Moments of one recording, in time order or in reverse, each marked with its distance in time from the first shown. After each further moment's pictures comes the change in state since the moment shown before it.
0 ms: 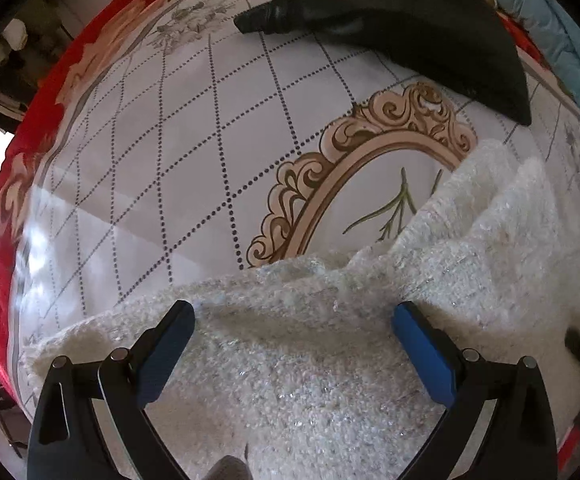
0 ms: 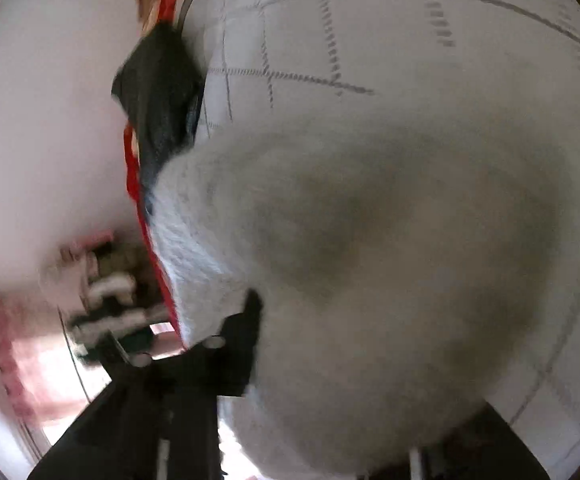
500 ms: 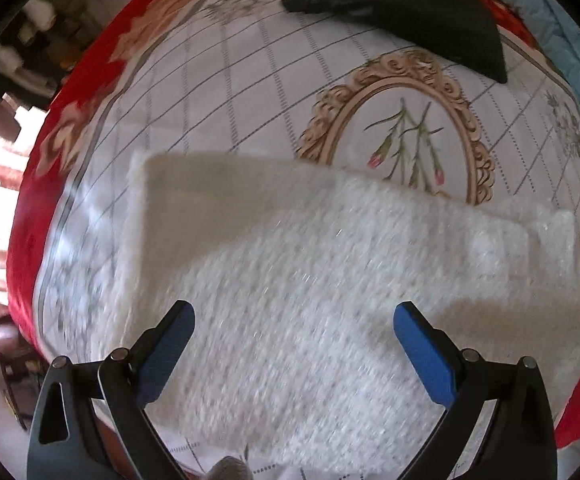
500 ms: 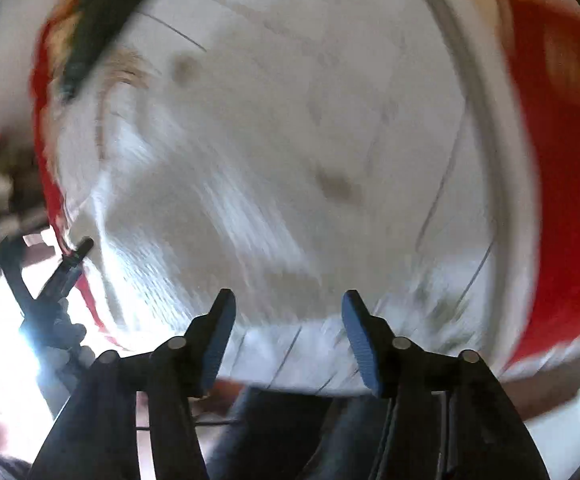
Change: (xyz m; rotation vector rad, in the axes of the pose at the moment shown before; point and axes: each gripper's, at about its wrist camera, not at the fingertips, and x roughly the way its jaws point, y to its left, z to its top) left arm -0.052 0.013 -0.087 -0.041 0.055 0.067; right arm -0.082 0.050 -0.070 -0.302 0.244 -0.589
